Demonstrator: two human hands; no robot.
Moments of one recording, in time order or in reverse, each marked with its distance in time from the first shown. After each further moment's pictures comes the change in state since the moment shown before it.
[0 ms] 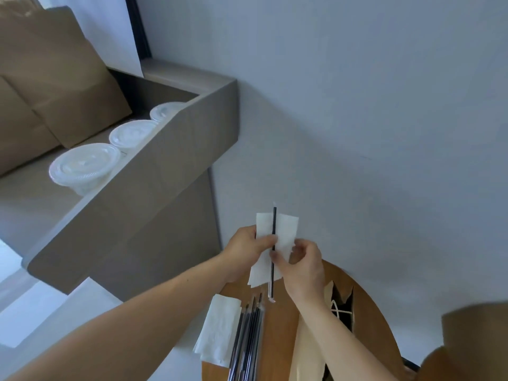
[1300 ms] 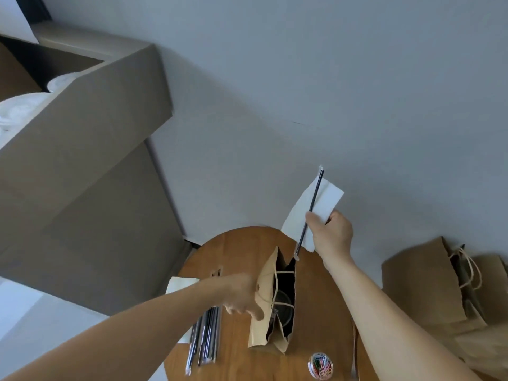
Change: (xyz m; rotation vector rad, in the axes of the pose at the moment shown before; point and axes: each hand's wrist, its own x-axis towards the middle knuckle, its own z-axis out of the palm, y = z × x) left_hand -0.015 -0.082 0.113 0.913 -0.750 -0.292; right_hand 0.049 0.059 -0.148 0.055 0.233 0.125
